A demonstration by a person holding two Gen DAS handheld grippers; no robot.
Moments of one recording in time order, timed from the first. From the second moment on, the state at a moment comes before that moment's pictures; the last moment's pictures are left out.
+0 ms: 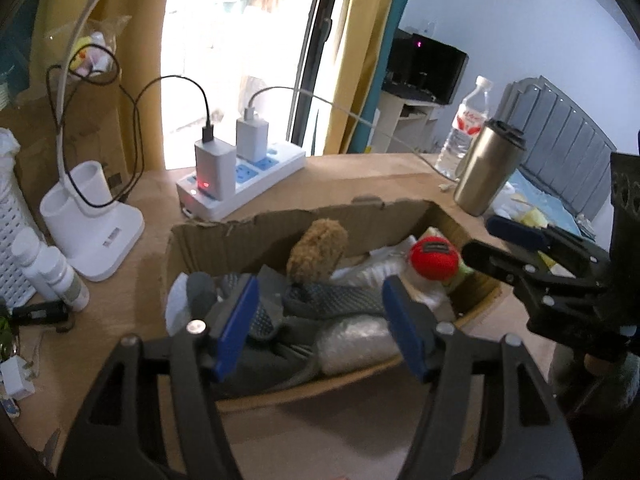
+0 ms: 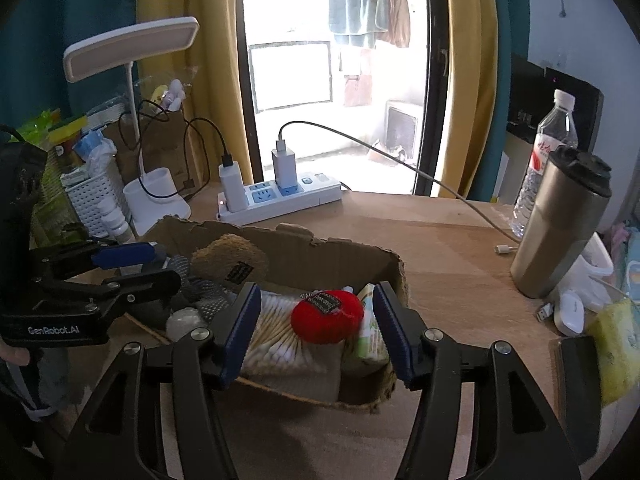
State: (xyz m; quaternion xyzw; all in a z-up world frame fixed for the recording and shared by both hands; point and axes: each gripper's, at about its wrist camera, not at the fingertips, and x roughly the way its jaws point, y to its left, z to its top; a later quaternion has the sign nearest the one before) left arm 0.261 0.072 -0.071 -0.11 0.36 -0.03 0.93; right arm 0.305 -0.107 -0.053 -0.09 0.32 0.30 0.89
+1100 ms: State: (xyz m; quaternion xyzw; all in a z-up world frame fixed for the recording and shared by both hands) left arm 0.122 0.040 -0.009 -0.09 0.26 -0.03 0.96; right arm 0.182 -0.131 -0.006 -0.10 0.26 0.28 0.92
